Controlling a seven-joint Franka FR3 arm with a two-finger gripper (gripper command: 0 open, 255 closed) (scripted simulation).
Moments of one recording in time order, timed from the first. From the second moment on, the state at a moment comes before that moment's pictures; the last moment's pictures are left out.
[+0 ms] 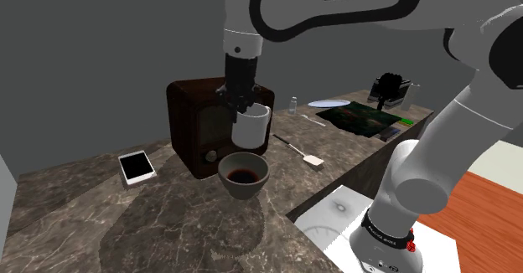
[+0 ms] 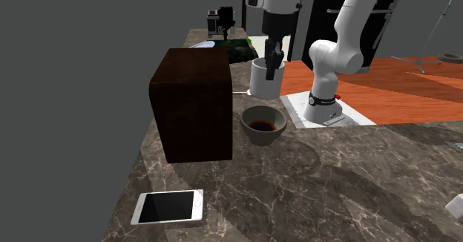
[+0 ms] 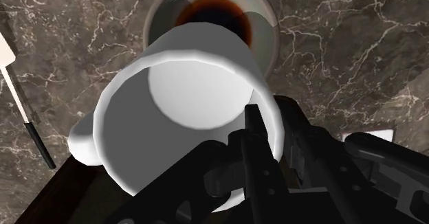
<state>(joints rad) 0.10 -0.26 0.33 -2.01 0.06 1.79 0.72</state>
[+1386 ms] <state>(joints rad) 0.10 -0.24 0.34 -2.24 0.06 2.05 0.72</state>
